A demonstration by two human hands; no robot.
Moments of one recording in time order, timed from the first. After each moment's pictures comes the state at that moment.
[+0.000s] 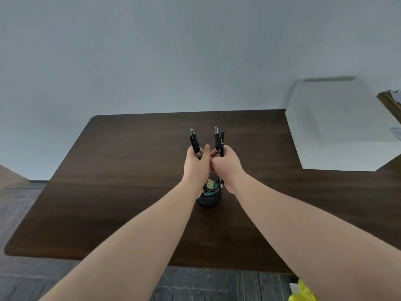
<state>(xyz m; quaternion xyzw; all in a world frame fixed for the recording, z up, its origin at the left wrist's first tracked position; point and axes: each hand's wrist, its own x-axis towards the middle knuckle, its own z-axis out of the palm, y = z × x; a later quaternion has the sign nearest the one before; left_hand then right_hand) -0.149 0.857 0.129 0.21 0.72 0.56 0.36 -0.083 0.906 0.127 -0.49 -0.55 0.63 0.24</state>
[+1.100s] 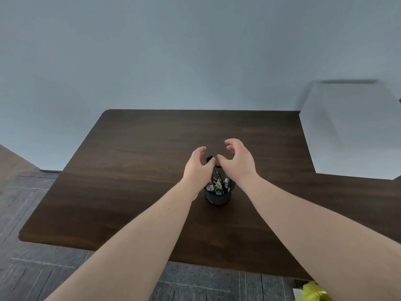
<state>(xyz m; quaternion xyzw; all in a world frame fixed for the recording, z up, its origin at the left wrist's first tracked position) -0.172 0.831 0.128 0.28 0.78 0.45 0.33 -0.082 0.908 0.119 -0.46 -0.75 0.42 0.24</state>
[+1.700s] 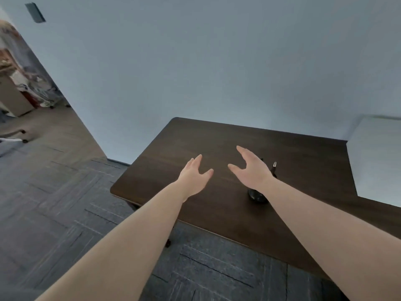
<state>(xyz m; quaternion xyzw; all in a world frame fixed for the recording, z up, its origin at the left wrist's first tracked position) -0.204 0.654 0.201 0.28 0.88 0.30 0.26 -0.092 0.798 0.189 -0.30 -0.88 0.36 0.11</state>
